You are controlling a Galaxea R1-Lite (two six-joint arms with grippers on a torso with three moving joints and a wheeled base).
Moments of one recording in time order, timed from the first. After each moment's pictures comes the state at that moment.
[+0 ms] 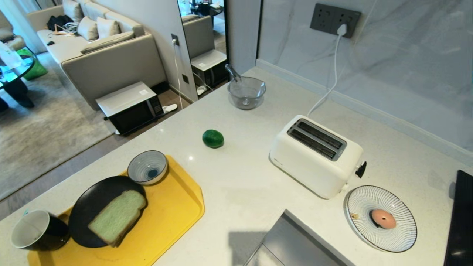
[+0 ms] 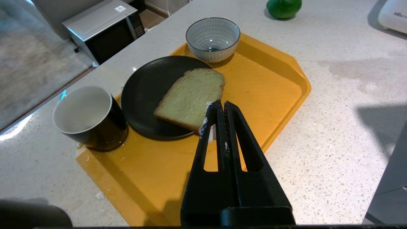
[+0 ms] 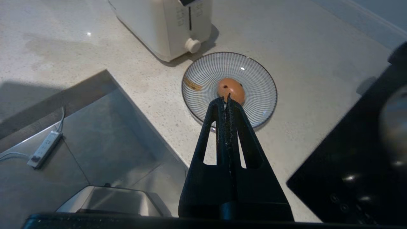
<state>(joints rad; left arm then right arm) 0.00 0.00 0.00 -0.05 0.00 0.06 0.00 0.00 0.00 0.01 0.03 -0.05</state>
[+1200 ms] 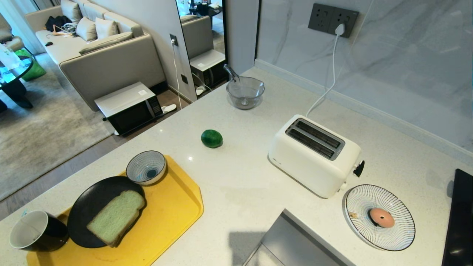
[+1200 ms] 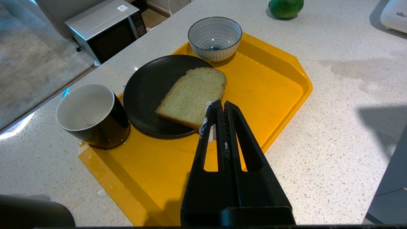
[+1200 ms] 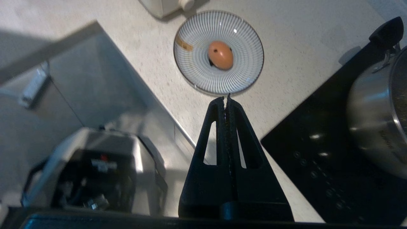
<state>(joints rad) 0.00 0.00 0.00 -0.05 0.00 0.06 0.00 0.24 -0.43 0.49 -0.01 -0.17</state>
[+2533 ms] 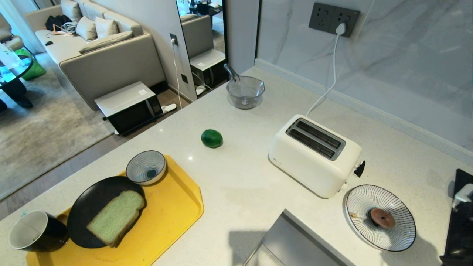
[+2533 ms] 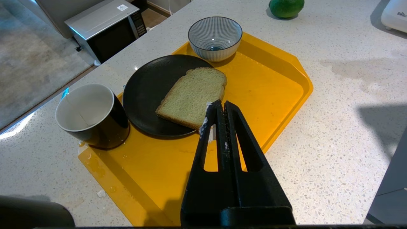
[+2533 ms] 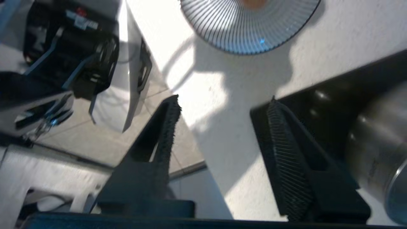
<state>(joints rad) 0.00 0.00 0.00 -0.05 0.00 0.06 -0.03 1.14 -0.69 0.52 -0.01 -0.45</state>
